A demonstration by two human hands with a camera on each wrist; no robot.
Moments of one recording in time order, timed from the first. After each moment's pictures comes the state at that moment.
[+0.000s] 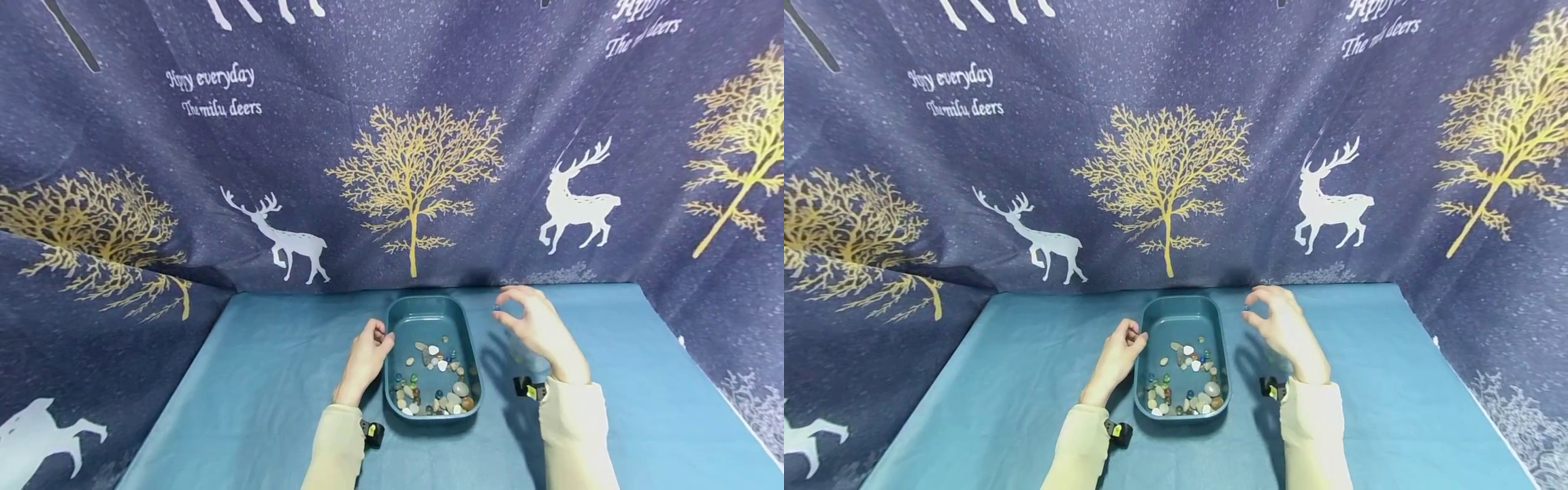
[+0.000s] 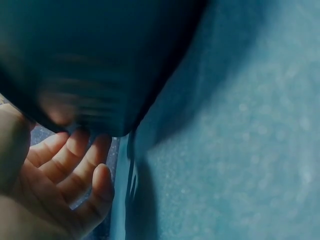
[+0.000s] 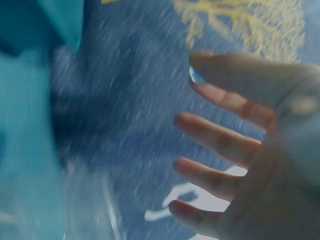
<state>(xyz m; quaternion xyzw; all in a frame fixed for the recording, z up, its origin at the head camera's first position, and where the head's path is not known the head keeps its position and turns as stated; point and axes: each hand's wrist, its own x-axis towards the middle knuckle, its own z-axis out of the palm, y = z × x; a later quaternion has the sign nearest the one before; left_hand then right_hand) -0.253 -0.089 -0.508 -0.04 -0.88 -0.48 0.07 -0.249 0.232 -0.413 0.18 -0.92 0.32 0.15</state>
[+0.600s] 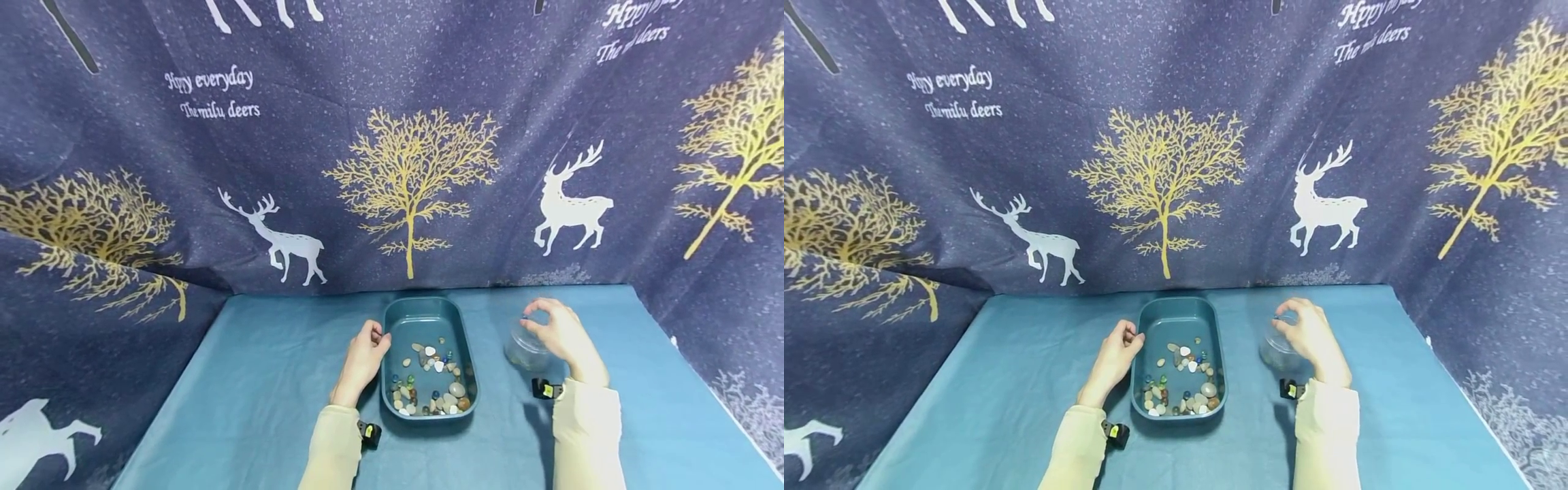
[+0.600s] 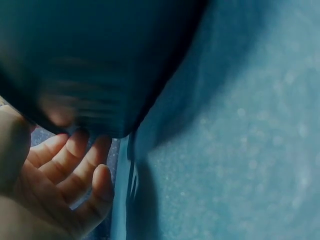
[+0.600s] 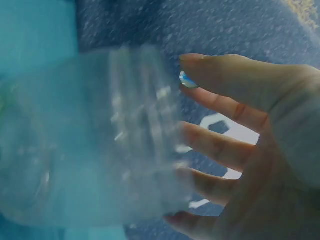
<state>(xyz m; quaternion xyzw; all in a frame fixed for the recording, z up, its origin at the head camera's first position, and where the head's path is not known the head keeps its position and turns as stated) -0.253 -0.088 -0.507 -0.04 -0.88 -0.47 0.08 -0.251 0.284 -0.436 0.10 -0.94 0.31 0.13</state>
